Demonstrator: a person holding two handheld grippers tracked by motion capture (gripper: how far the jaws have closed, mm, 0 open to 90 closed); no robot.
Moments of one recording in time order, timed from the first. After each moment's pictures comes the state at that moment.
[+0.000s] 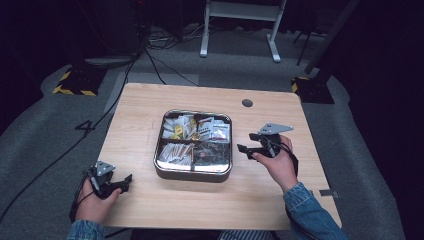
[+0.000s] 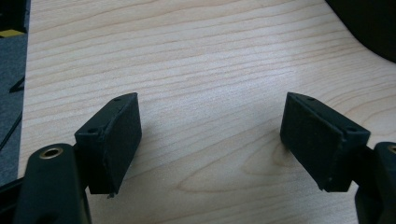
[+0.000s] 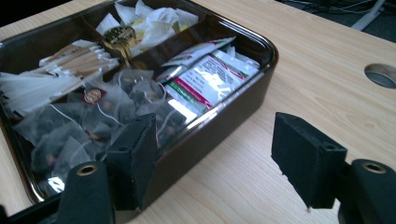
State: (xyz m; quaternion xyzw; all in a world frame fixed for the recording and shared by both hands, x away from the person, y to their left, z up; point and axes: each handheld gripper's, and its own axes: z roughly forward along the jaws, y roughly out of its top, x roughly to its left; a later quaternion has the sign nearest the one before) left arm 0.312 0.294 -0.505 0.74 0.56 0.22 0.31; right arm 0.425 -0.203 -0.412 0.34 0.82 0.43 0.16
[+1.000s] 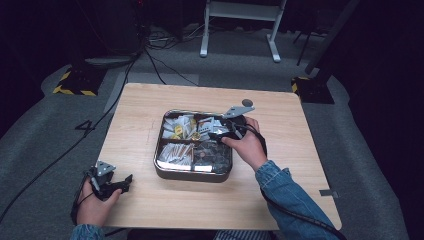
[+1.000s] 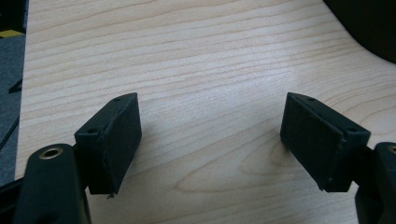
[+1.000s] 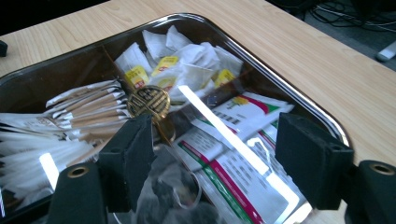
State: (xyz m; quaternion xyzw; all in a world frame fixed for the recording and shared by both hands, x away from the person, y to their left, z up) left arm 0.312 0.293 -0.505 0.74 0.56 0.22 0.31; right arm 0.473 -0.111 -0.402 0.28 0.86 0.41 0.14
